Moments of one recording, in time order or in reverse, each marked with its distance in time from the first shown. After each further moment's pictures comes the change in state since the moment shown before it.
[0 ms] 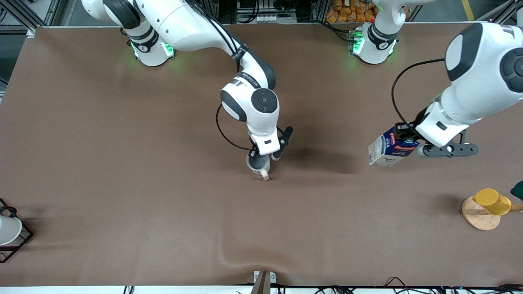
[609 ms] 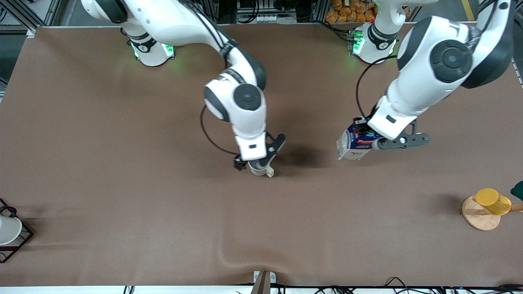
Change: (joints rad) left arm -0.135 0.055 -0.052 0.046 0.000 0.000 -0.281; right arm -0.107 -0.125 -0.028 0.019 0.000 -0.033 0.087
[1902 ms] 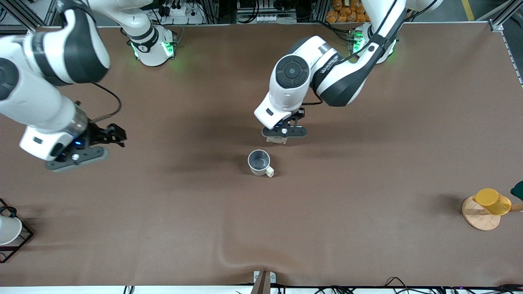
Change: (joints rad) left arm -0.404 0.308 0.006 0.167 0.010 0.102 -0.263; right arm -0.479 -0.502 -0.054 -0.335 0.049 -0.281 0.014
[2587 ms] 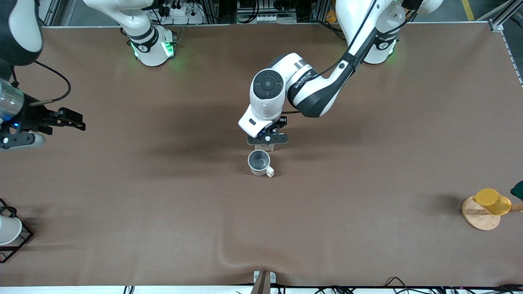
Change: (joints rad) left arm -0.136 0.114 0.108 0.076 0.002 0.070 -0.050; right arm -0.142 -0.075 -0.035 -0.004 0.112 -0.131 0.011
